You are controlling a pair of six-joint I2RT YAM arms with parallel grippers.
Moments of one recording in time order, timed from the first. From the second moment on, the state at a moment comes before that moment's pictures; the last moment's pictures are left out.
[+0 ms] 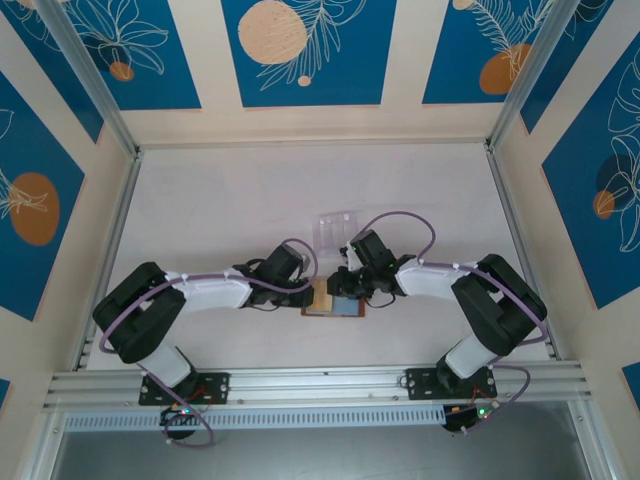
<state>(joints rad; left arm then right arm) -0.82 1.59 0.72 -0.14 0.20 -0.66 0.65 1.57 0.67 -0.09 -0.47 0.72</state>
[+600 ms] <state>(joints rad) -0.74 1.45 0.63 -0.23 0.23 -0.65 0.66 1.63 0.74 -0.12 -0.50 0.69</state>
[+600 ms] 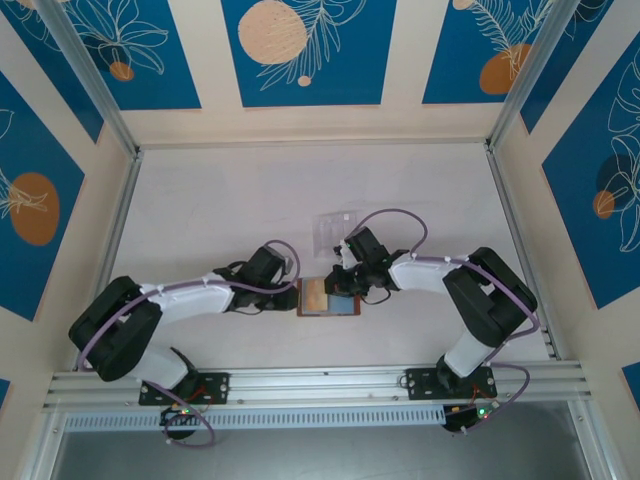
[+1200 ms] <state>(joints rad) -0.74 1.57 0.72 -0.31 0.24 -0.62 0.68 1.70 0.79 -0.12 -0.53 0.68</state>
